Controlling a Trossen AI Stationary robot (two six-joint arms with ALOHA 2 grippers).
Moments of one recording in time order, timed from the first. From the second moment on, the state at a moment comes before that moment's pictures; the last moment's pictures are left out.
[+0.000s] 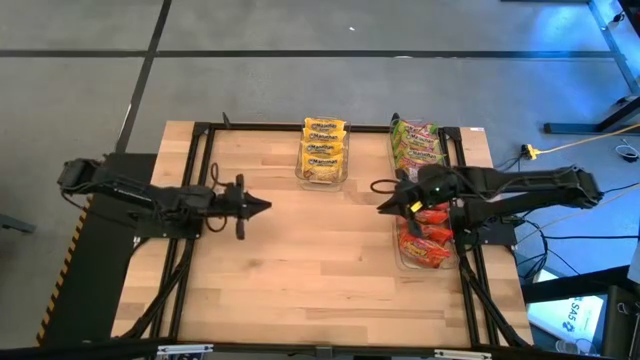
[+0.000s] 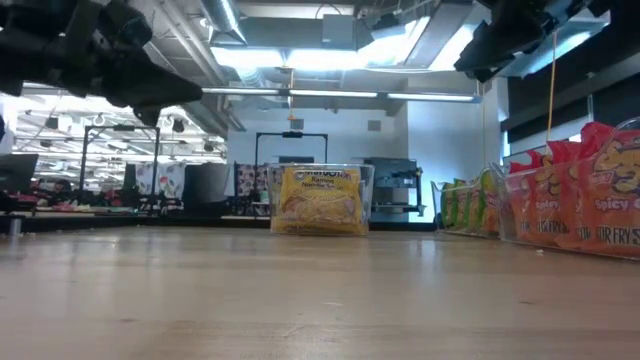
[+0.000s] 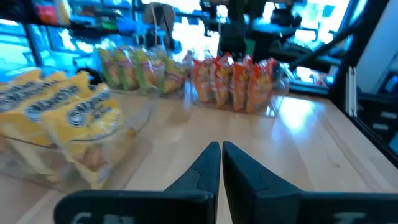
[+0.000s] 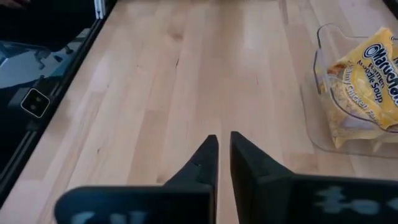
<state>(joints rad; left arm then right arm) -0.13 0.70 0.13 0.46 -0.27 -0.16 -0.01 0.93 0.75 -0.39 -0.17 0.01</state>
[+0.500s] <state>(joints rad) -0.08 0.43 0.01 0.40 -0.33 -0.21 -0.01 0.58 0.42 -0.13 -0.22 0.15</state>
